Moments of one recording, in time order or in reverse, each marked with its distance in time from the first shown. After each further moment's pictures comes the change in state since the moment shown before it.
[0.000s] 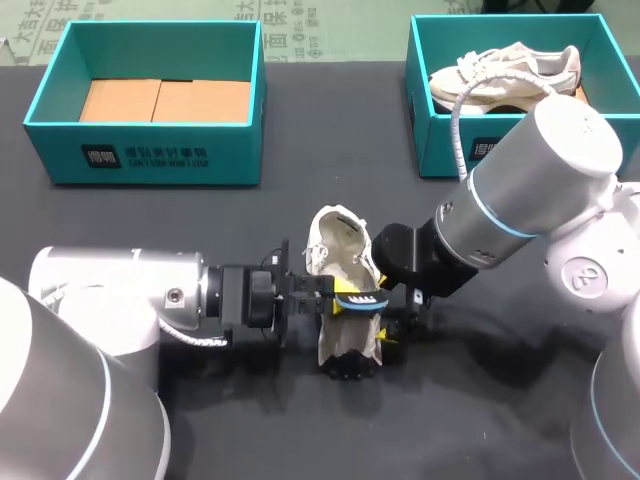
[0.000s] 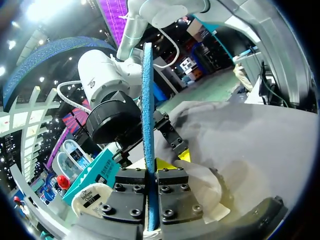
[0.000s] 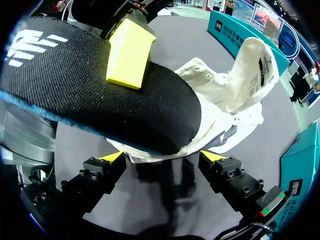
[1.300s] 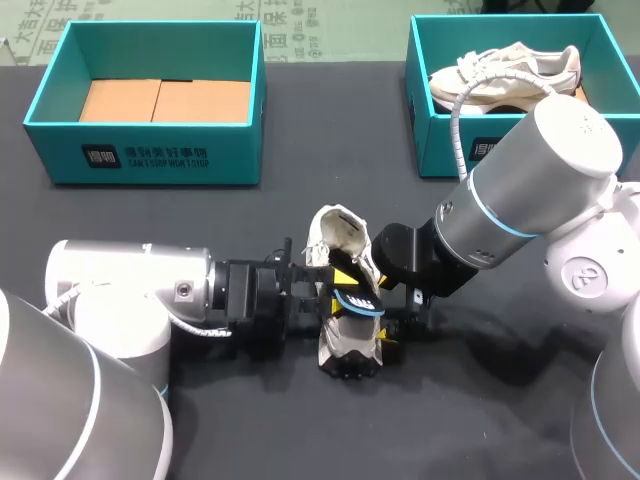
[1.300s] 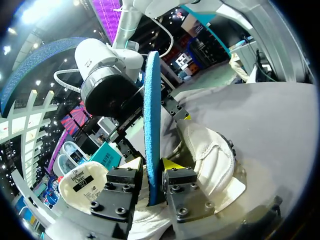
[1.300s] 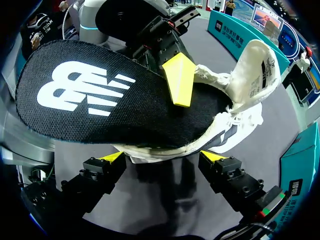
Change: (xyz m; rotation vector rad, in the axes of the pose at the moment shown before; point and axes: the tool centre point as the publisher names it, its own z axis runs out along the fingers) left arm -0.002 0.042 0.008 -0.019 0.015 0.049; right arm 0.000 0.000 0.000 0.000 0.000 0.000
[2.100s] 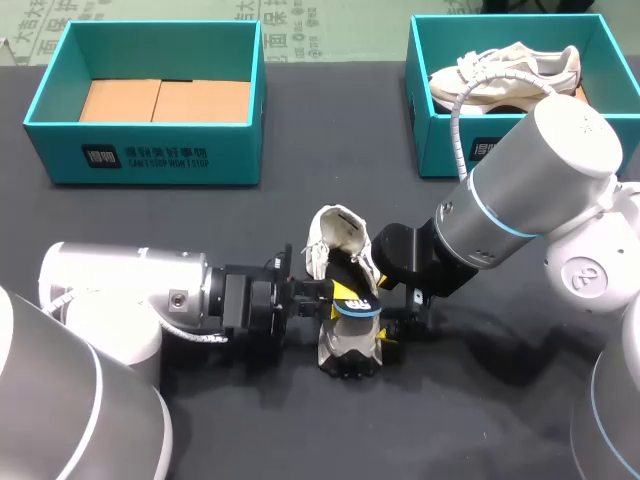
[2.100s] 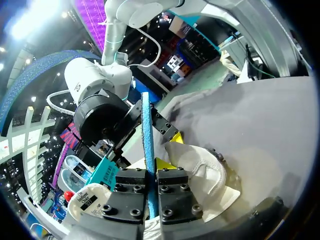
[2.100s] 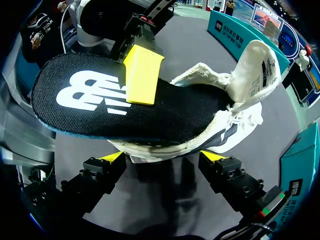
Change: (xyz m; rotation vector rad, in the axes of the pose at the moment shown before) left arm 0.009 -0.022 -0.003 0.047 0.015 0.118; right arm 0.000 0.000 0.000 0.000 0.000 0.000
